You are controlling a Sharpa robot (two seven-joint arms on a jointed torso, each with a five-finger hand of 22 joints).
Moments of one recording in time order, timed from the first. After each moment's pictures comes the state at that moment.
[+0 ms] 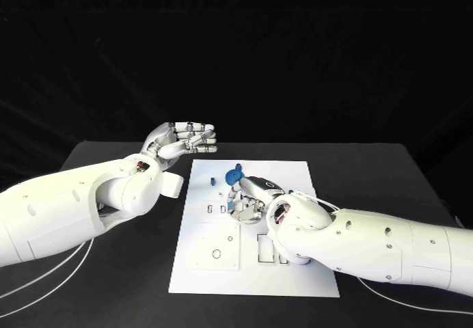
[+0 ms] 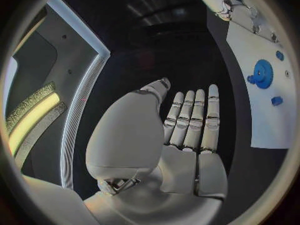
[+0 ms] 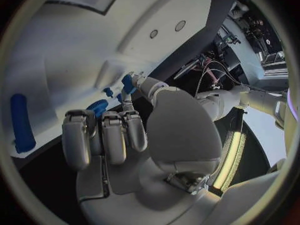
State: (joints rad) left arm 1.22 -0.91 -0.01 1.57 -0.09 -0.33 0.40; left_hand 1.49 -0.14 0.34 0.21 0.19 0.86 0.22 0.19 0.14 0.98 0.20 0.07 0.07 0.87 0.17 0.17 0.23 0.17 0.89 0.27 0.22 0.08; right arm 1.17 -0.51 -0.18 1.54 -1.41 -0.49 -0.39; right_hand 1.30 -0.16 0.52 0.09 0.25 0.96 0.13 0.33 0.38 1.46 0.05 1.48 1.31 1.46 -0.01 1.56 1.31 0.04 1.47 0.09 1.48 1.31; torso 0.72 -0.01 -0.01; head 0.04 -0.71
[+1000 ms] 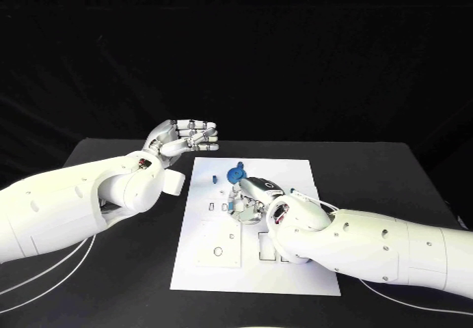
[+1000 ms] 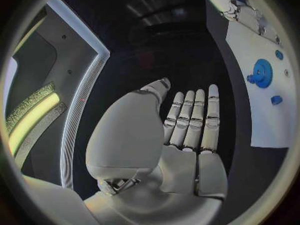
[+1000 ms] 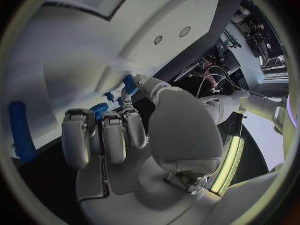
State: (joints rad) left arm 1.22 -0.91 -0.01 1.57 -0.09 -0.33 0.40; left_hand 1.49 -0.14 0.34 0.21 0.19 0.86 0.22 0.19 0.14 0.98 0.20 0.07 0.07 0.87 0.17 0.17 0.24 0.17 0.89 0.27 0.22 0.08; right arm 1.16 -0.50 -0.18 1.51 -1.44 -0.48 -0.39; right_hand 1.27 -0.20 0.52 0.09 0.25 0.93 0.14 0.34 0.39 1.43 0.06 1.45 1.31 1.46 -0.01 1.56 1.31 0.04 1.47 0.09 1.46 1.31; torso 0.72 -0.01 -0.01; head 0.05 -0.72
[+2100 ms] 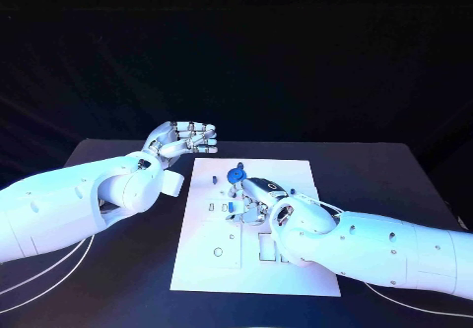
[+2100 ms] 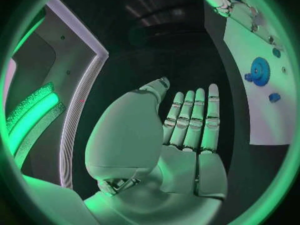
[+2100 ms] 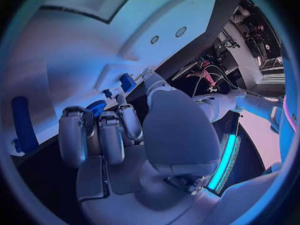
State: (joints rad) left arm 1.22 -0.92 -0.01 1.55 -0.11 -0.33 0.37; left_hand 1.47 -0.16 0.34 0.21 0.19 0.86 0.22 0.19 0.14 0.98 0.20 0.07 0.07 0.92 0.16 0.20 0.26 0.17 0.92 0.26 0.24 0.09; right arm 1.16 -0.53 -0.18 1.55 -1.45 -0.51 -0.36; right_hand 1.36 -0.21 0.13 0.24 0.16 0.74 0.19 0.22 0.32 1.34 0.12 1.38 1.31 1.47 0.04 1.56 1.31 0.04 1.47 0.14 1.41 1.31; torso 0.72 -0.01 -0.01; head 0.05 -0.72
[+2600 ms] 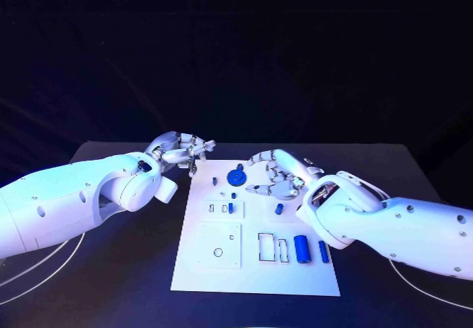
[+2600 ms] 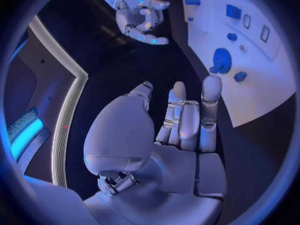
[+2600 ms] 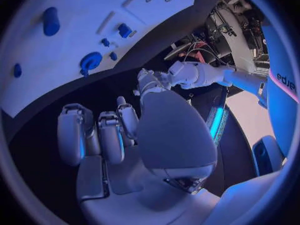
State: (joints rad) left arm 1.22 -0.91 -0.01 1.49 -0.38 -0.27 0.11; left_hand 1.27 -0.11 0.15 0.29 0.19 0.79 0.15 0.61 0.37 1.02 0.07 0.82 0.55 1.40 0.01 1.38 1.24 0.15 1.20 0.10 1.08 0.73; right arm 1.26 -0.74 -0.16 1.69 -1.28 -0.62 -0.14; right_hand 1.45 -0.17 0.10 0.29 0.20 0.74 0.19 0.19 0.31 1.32 0.13 1.37 1.31 1.46 0.04 1.56 1.31 0.04 1.46 0.14 1.37 1.31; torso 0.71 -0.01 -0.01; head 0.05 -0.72
